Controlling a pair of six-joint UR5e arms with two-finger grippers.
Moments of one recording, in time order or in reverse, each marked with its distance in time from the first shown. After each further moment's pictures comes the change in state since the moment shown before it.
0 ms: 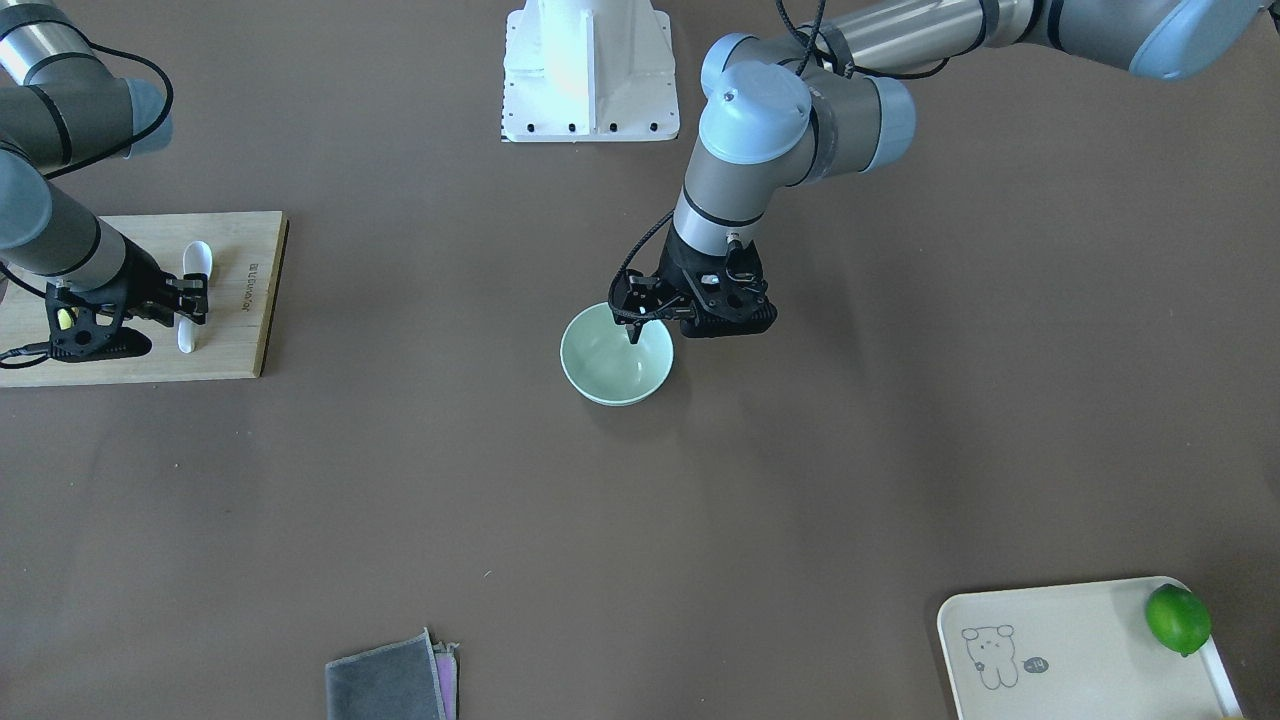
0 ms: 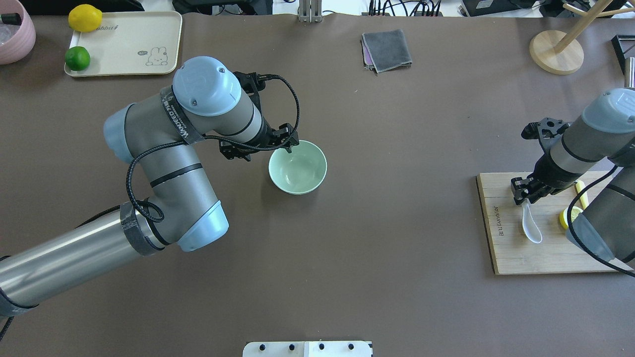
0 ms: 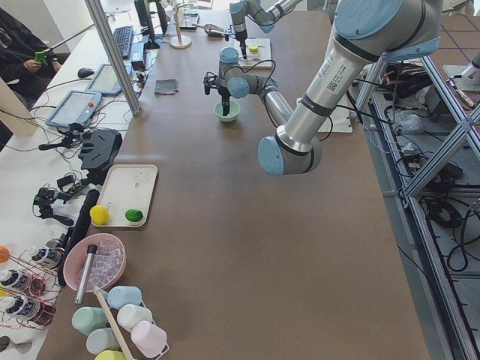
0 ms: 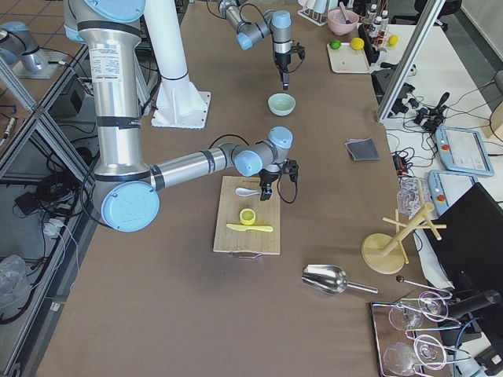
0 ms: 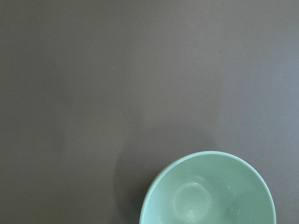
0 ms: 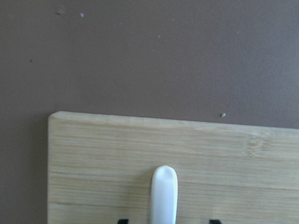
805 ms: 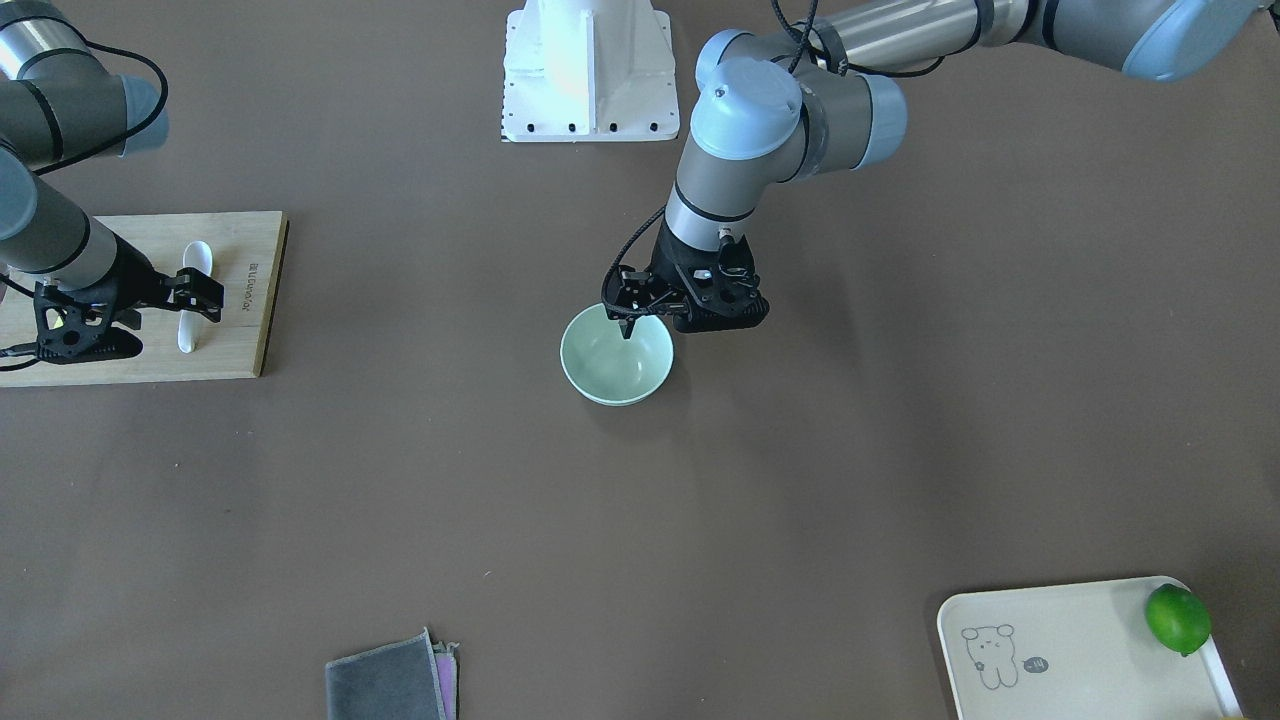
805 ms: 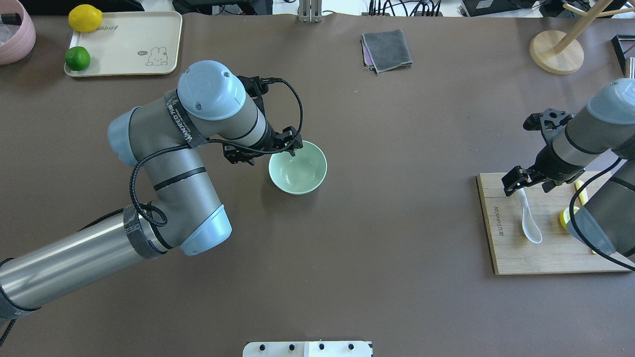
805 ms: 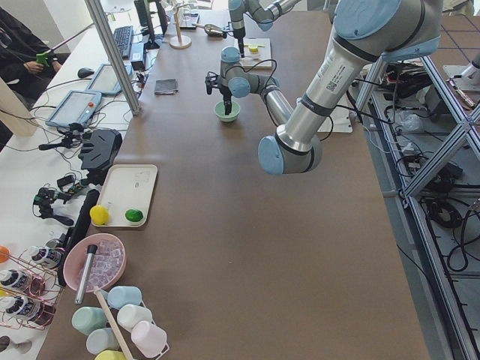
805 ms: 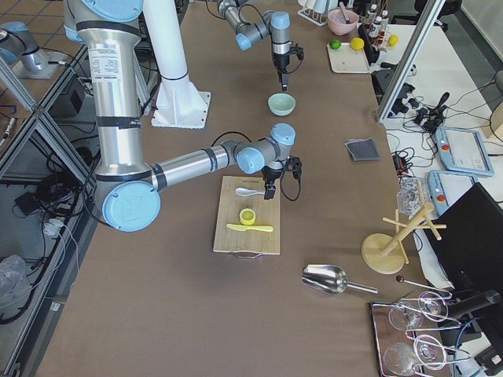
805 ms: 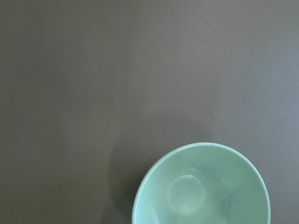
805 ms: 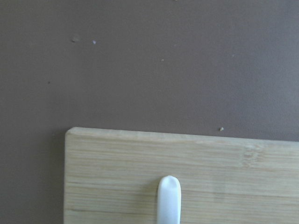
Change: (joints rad) left arm 0.010 -0.006 -0.001 0.000 -0.002 -0.024; right arm 0.021 0.010 0.018 -0.012 0.003 0.000
